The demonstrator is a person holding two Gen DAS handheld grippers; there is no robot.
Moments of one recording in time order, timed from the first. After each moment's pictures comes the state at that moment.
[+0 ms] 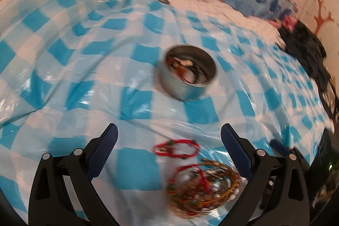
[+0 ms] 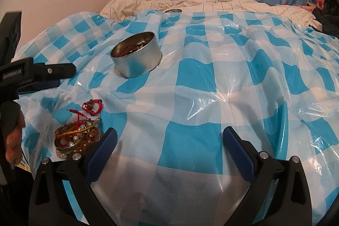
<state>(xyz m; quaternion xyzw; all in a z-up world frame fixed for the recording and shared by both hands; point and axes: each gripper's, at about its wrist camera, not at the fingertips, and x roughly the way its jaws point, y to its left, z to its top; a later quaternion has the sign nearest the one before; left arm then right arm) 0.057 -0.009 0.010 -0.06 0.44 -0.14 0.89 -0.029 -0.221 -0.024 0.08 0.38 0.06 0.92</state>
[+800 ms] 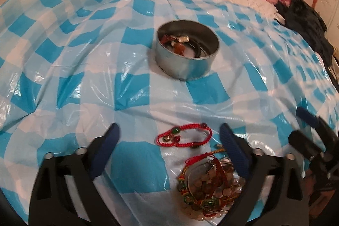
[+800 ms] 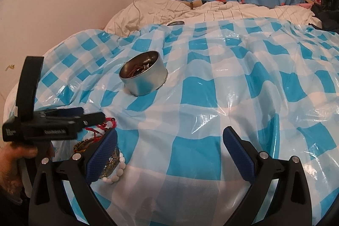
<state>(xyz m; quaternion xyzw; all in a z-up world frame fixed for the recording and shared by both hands) 0.063 -0.024 -0.016 0.02 0.47 -0.17 0.87 -0.033 -0.231 -0.003 0.11 0.35 0.08 0.93</state>
